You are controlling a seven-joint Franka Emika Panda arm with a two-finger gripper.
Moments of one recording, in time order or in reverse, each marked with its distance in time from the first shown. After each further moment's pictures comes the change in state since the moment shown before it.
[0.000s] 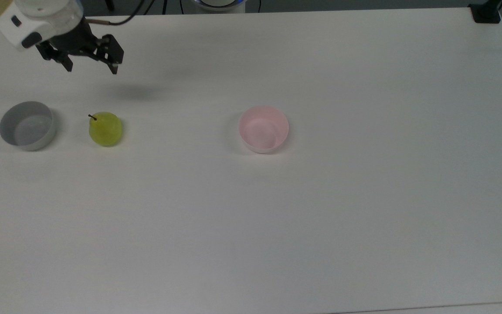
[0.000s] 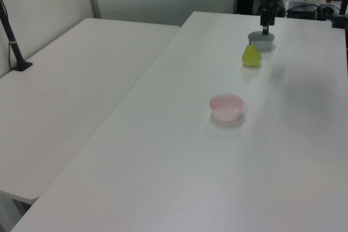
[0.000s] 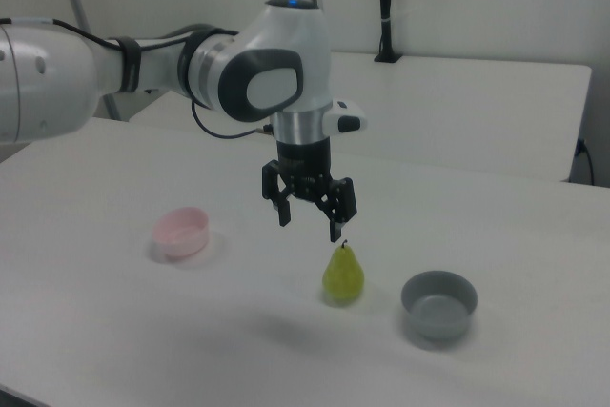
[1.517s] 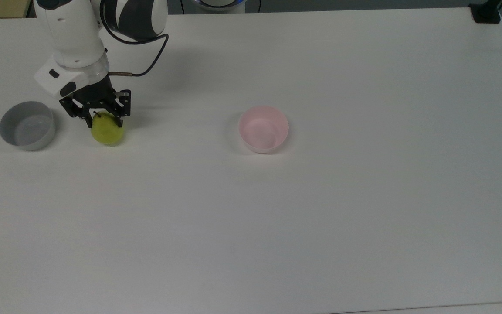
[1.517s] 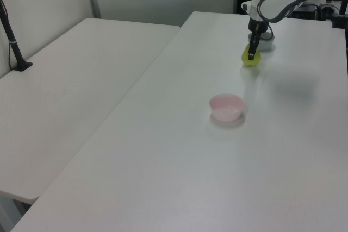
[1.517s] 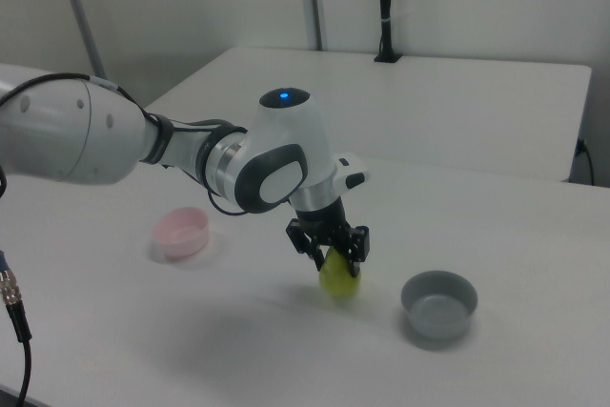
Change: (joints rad) arm -0.019 0.118 0.054 -0.215 0.000 0.563 -0.110
